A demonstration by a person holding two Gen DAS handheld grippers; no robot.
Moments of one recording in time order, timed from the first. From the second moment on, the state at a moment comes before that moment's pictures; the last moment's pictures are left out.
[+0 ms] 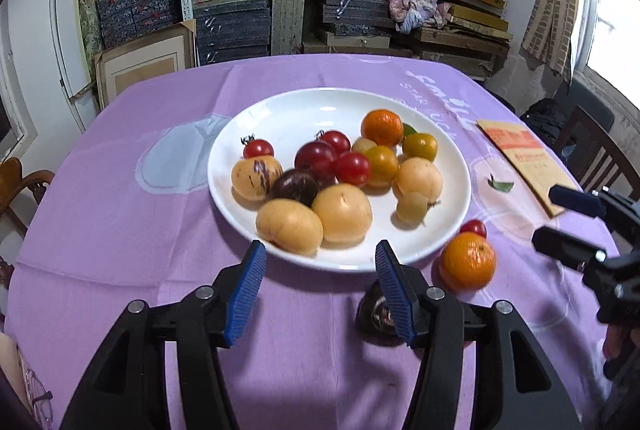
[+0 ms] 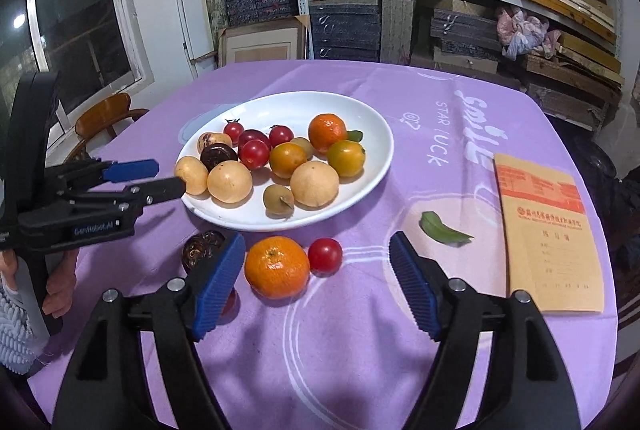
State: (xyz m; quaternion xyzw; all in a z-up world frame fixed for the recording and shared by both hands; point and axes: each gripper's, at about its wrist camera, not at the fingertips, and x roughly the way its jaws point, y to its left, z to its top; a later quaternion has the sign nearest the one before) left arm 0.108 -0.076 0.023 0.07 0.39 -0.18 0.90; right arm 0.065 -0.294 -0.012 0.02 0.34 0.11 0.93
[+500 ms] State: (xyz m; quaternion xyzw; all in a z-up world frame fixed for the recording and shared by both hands) left arm 0.102 -0.112 -0.009 0.09 0.42 -0.19 0.88; right arm 0.048 -0.331 -0.012 0.09 0.33 0.10 0.93
